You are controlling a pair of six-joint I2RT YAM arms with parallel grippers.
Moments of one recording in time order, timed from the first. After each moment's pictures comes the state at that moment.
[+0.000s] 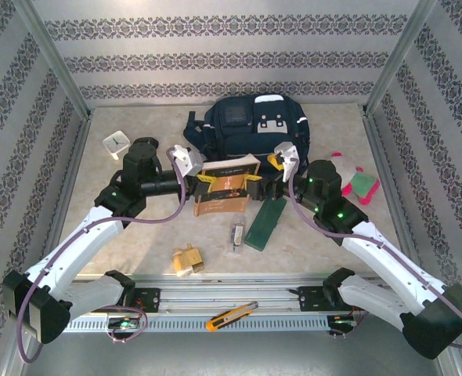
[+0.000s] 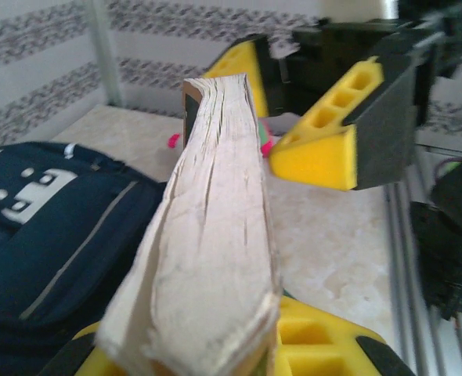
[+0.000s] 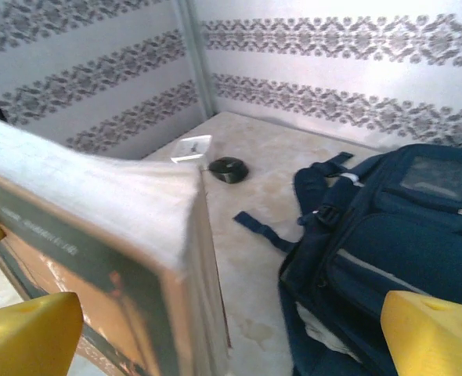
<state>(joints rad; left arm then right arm) -0.44 1.09 0.95 -0.18 0.76 0.24 0.54 0.95 0.76 -0.01 -0.33 0.15</state>
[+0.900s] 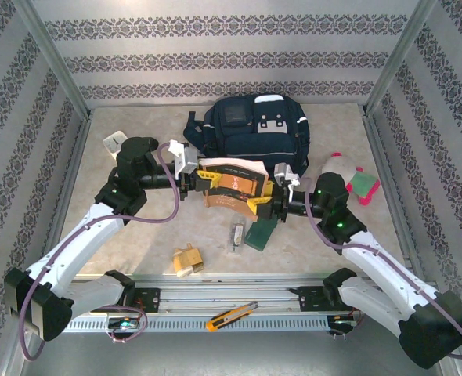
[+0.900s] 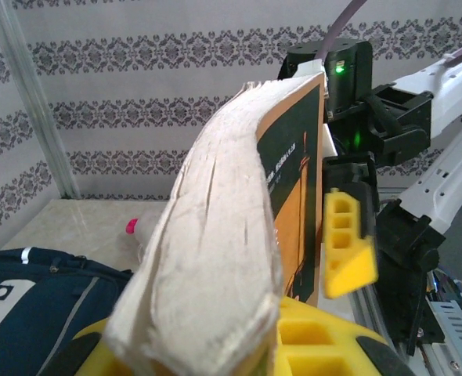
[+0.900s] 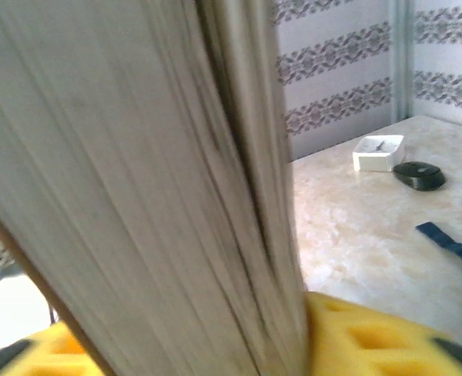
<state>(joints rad) -0.43 1.11 0.97 0.03 0.94 0.18 0.45 0.89 0.56 0.25 -0.89 0.22</state>
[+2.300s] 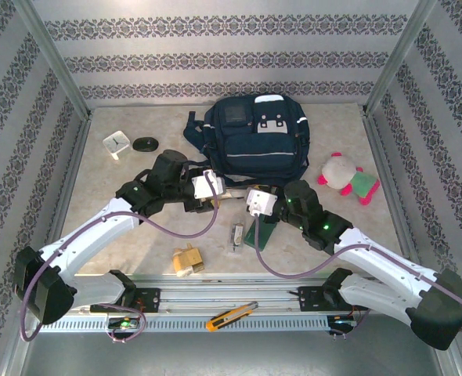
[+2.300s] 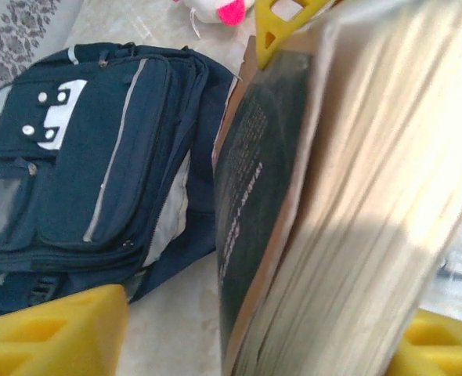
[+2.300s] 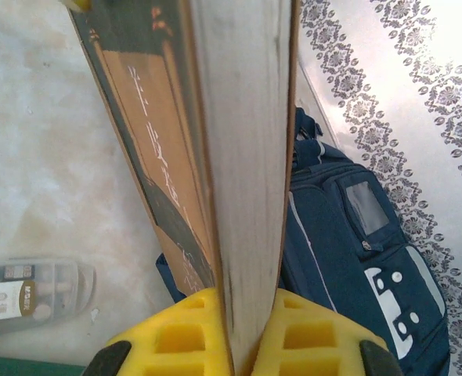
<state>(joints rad) -0.60 1.22 1.00 -0.45 0.34 0.73 0.72 0.96 0.62 -0.09 -0.05 -0.76</state>
